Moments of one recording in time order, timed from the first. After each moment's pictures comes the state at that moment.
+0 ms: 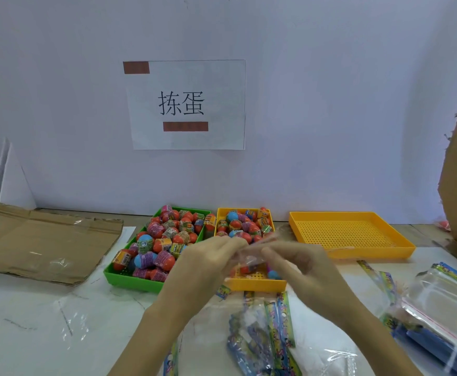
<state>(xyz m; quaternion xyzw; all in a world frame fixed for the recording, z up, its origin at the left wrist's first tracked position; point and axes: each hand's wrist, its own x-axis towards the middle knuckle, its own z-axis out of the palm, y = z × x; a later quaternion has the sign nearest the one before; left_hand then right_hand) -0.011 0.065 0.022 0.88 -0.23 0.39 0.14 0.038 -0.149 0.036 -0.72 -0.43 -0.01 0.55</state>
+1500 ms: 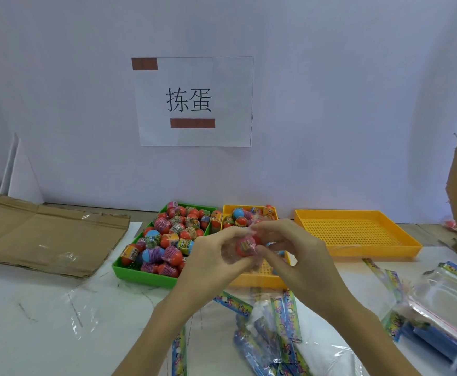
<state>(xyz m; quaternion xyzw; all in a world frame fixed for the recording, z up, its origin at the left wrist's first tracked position) -0.015 0.058 0.025 0.83 -0.13 0.25 0.49 0.038 -0.128 0.034 -0.76 -0.41 -0.16 0.48</state>
